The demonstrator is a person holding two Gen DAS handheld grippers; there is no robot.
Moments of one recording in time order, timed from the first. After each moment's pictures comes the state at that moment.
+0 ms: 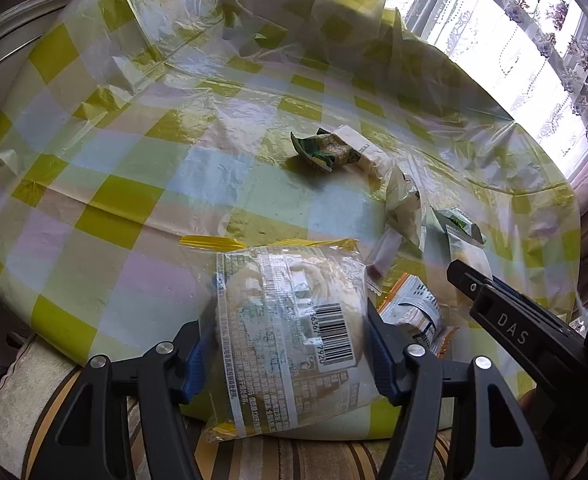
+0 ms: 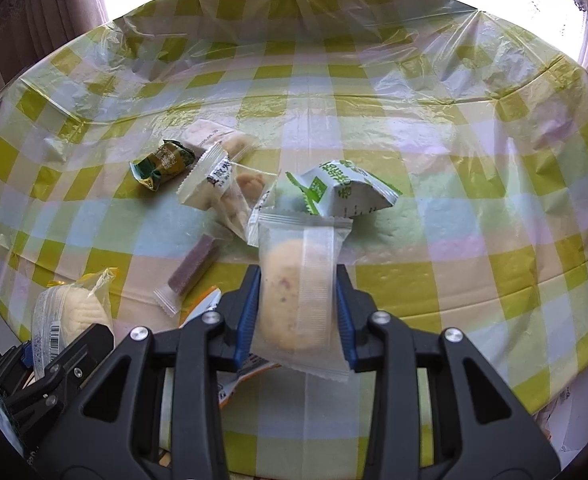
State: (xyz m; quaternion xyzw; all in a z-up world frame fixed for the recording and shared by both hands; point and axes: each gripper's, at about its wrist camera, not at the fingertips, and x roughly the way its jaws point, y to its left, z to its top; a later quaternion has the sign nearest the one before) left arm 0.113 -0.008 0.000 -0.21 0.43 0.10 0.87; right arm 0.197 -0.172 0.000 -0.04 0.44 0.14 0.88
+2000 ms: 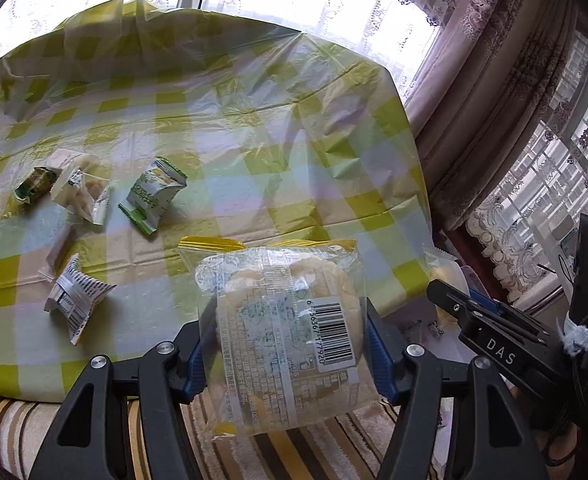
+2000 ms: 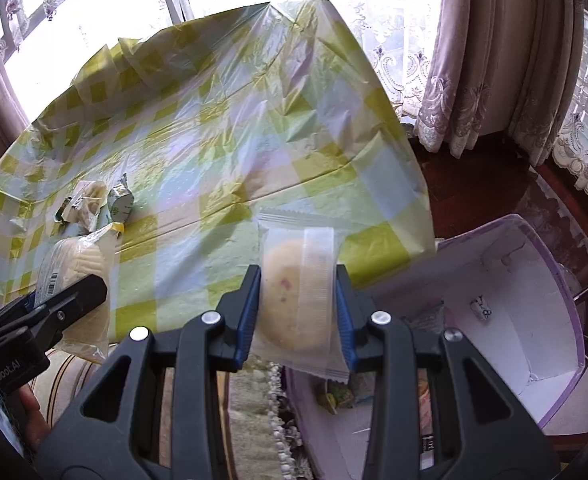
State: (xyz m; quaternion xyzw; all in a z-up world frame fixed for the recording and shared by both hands) left arm 0.124 -0.233 0.045 -0.08 0.44 -0.16 0.88; right arm 0.113 -0.430 0.028 0.08 0.43 0.00 0.90
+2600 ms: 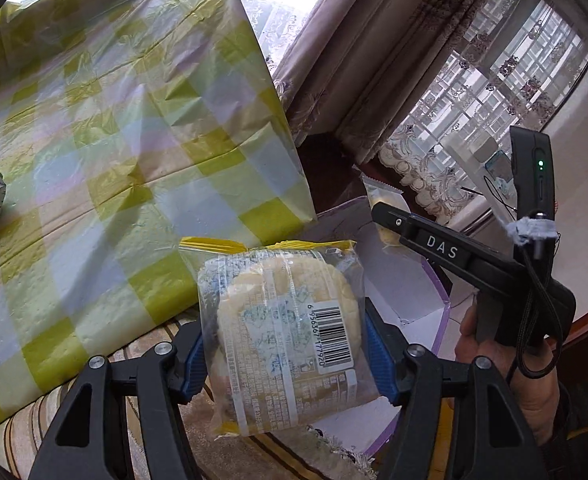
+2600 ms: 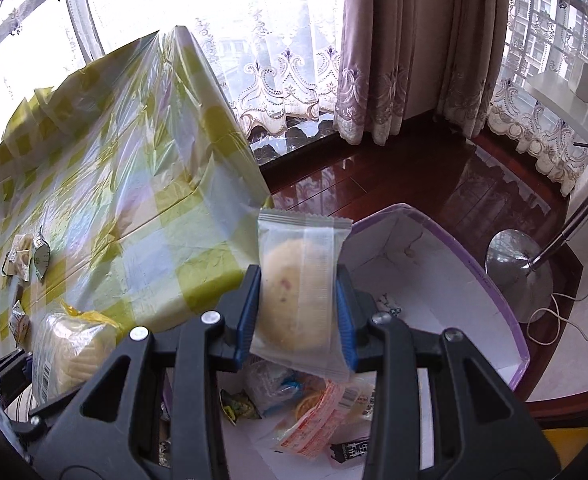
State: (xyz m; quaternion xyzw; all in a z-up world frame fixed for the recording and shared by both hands) left arm 0.115 -0.331 0.033 -0.05 0.48 -0.34 0.81; right arm 0.105 -0.533 0.029 0.12 0.43 -0.12 0.89
